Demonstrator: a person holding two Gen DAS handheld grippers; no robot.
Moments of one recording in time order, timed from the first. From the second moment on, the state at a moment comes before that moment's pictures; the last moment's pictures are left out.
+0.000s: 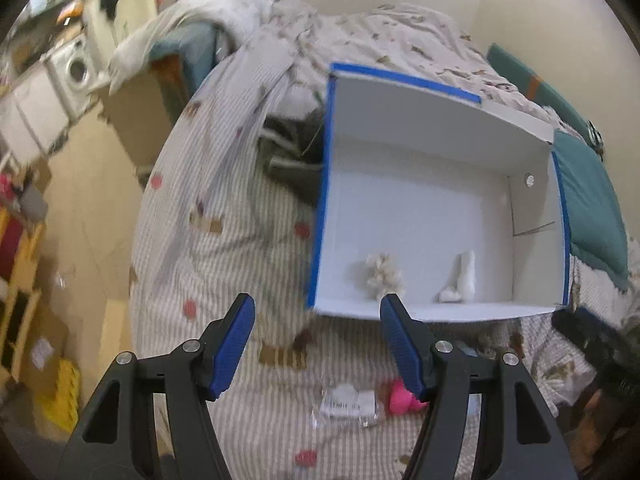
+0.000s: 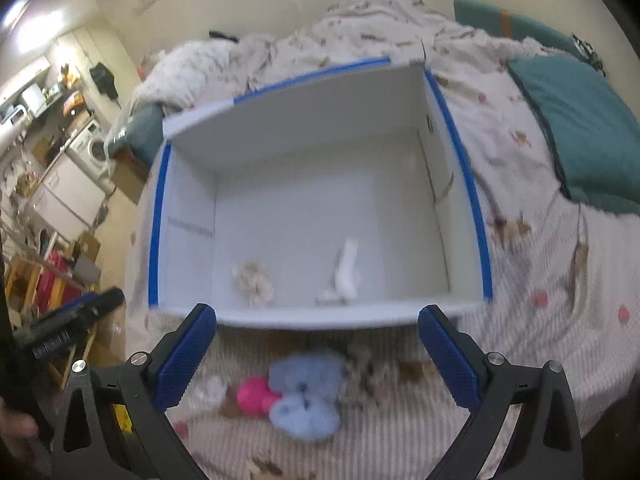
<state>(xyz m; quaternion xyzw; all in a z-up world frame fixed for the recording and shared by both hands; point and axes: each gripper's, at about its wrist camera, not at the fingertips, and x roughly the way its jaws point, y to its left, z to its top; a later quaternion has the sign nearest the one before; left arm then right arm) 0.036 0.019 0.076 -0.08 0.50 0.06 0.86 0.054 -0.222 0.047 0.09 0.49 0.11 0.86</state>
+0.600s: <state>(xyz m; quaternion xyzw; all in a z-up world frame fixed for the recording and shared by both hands) 0.024 0.004 -0.016 -0.10 0.64 0.03 0.76 0.054 -0.218 -0.007 0.11 0.56 0.09 0.81</state>
